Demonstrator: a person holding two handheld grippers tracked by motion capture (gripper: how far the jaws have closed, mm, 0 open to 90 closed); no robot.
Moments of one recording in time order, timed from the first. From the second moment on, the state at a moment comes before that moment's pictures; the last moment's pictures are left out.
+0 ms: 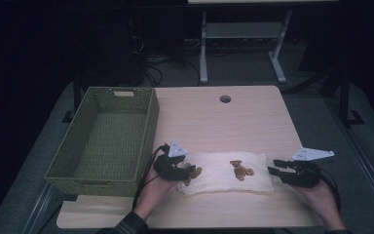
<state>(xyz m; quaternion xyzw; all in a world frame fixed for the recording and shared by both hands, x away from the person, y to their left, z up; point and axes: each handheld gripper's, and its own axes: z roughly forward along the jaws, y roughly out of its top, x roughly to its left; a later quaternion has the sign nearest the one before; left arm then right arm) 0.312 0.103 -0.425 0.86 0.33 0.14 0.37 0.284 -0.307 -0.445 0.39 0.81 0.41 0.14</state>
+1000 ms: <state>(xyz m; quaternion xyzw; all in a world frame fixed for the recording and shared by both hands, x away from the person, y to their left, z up) 0.376 0.101 -0.459 0.86 0.37 0.15 0.30 0.359 -0.296 -0.473 0.44 0.81 0.36 0.13</state>
